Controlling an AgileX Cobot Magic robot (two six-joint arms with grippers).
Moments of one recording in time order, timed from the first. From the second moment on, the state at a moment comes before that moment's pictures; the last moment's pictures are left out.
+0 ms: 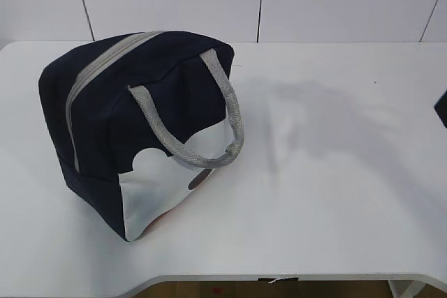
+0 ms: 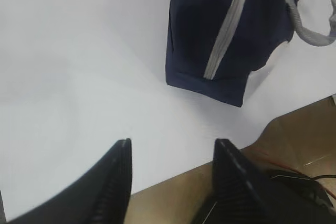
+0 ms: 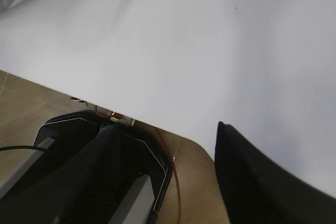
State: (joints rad) left arm -0.25 0.85 -1.17 -0.11 1.25 0.12; right arm 0.24 1.18 -1.20 0.08 1.25 -0.06
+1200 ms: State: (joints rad) left arm -0.25 0.01 -0.62 -0.12 1.17 0.12; right arm 0.24 0.01 -0.51 0.07 1.16 -0.06
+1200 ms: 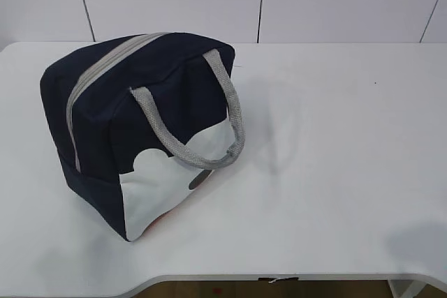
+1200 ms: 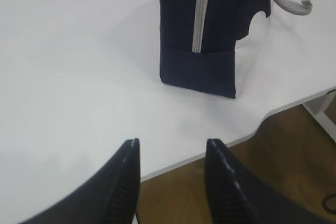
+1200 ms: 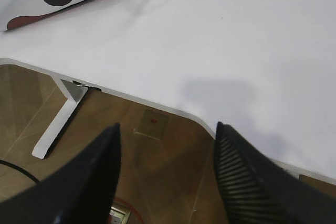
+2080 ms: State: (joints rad) left arm -0.25 0.01 -0.52 -0.11 1.12 0.12; right arm 0.24 -0.02 -0.49 0.03 1.16 -0.06
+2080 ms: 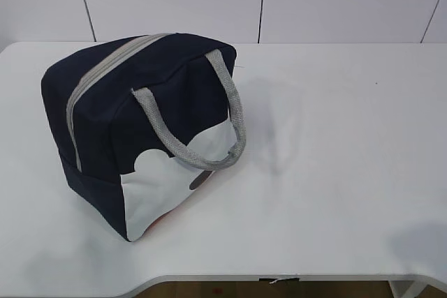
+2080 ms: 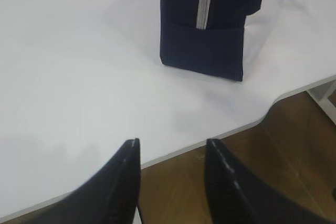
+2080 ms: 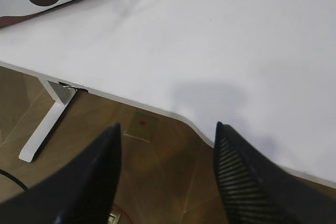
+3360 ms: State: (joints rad) left arm -0.09 0.01 -0.52 -0.13 1.12 0.12; right arm -0.02 -0.02 -0.49 0.03 1.16 -0.06
